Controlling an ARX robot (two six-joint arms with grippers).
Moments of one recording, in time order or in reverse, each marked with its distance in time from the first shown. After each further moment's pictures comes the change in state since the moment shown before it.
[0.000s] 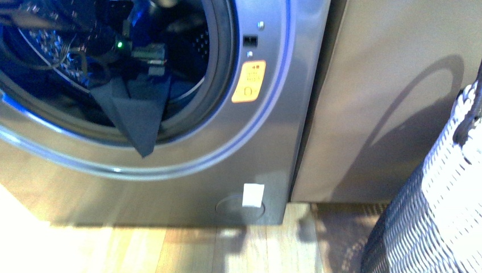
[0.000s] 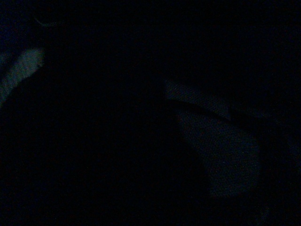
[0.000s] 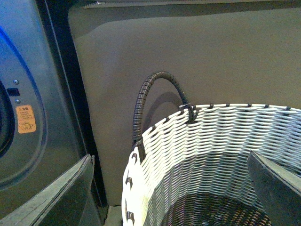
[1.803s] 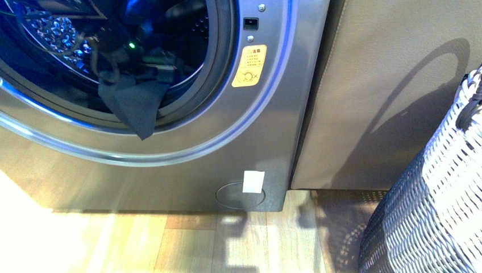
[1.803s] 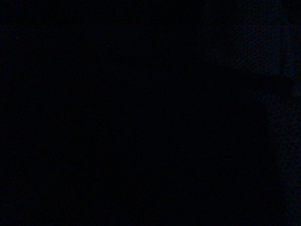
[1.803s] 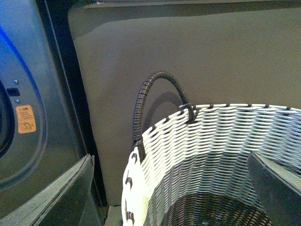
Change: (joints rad) left arm -0.017 0.089 0.121 -0.267 -0.062 0.145; right arm 0.000 0.000 0.000 0.000 0.000 0.000
